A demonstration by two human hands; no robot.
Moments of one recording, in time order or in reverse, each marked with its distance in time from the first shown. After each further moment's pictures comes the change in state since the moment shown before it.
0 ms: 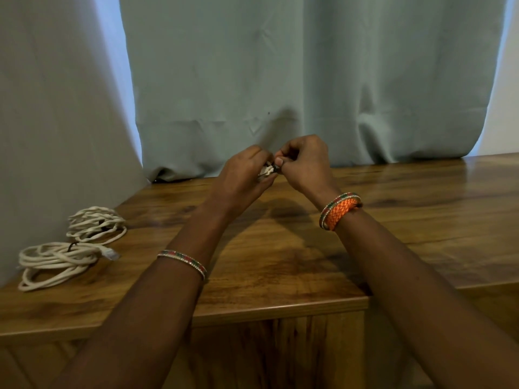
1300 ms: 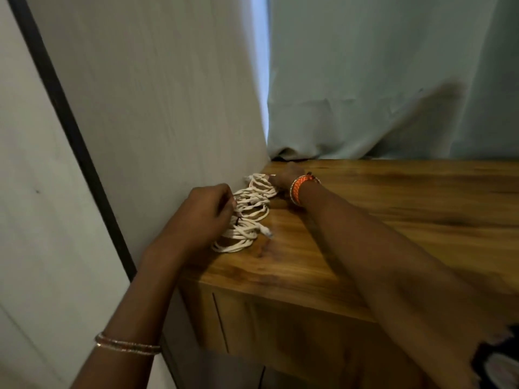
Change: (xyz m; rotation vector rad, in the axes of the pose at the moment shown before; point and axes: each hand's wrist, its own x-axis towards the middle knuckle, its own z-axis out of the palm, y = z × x) left_hand -0.152 -0.075 -0.211 0.190 -0.309 -0.786; right_hand 0.006 -0.084 0.264 -0.035 -0.669 0.317
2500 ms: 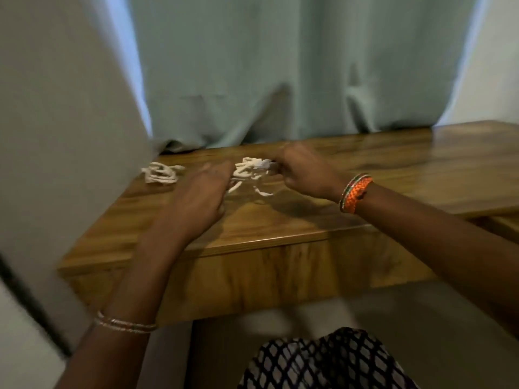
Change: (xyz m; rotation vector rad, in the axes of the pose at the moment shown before) left_hand -0.033 0.147 0.032 0.080 -0.012 0.543; right_hand -0.227 0.081 -0.188 -0.697 0.231 -0.595
